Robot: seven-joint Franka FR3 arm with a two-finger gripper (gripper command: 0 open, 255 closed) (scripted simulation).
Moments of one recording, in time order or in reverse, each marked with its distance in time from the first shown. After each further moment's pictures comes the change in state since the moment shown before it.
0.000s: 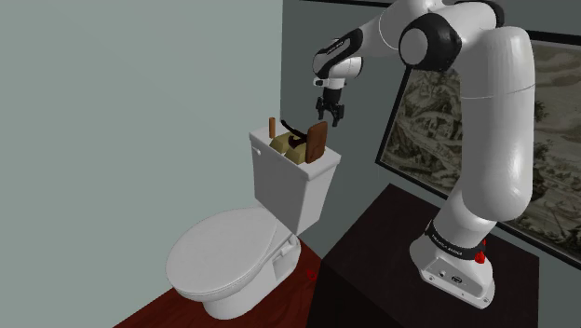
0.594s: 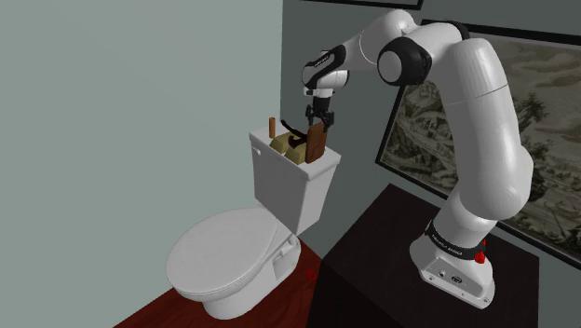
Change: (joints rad) arm -0.053 0.183 0.069 0.169 0.039 0.017 -0.132
